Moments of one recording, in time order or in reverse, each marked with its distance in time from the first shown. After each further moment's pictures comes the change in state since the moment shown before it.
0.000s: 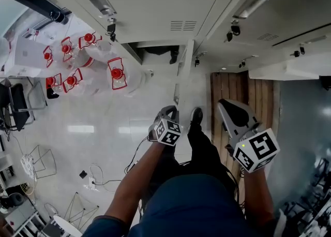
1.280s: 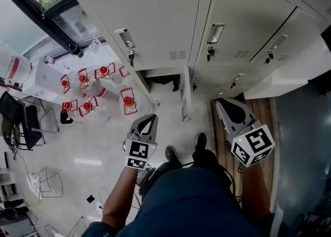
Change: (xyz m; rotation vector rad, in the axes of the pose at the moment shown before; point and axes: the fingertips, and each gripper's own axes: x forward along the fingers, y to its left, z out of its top) left arm -0.278 0.053 0.138 0.083 -0.419 0.144; right arm -0.099 0.041 0.097 -0.102 -0.236 -0.078
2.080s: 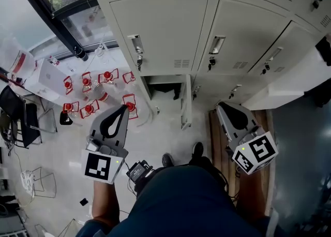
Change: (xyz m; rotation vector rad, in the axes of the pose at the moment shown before) left arm -0.152 0.059 0.169 0.056 -0.341 0.137; right arm -0.031 0.037 0.058 -0.076 -0.108 0.057
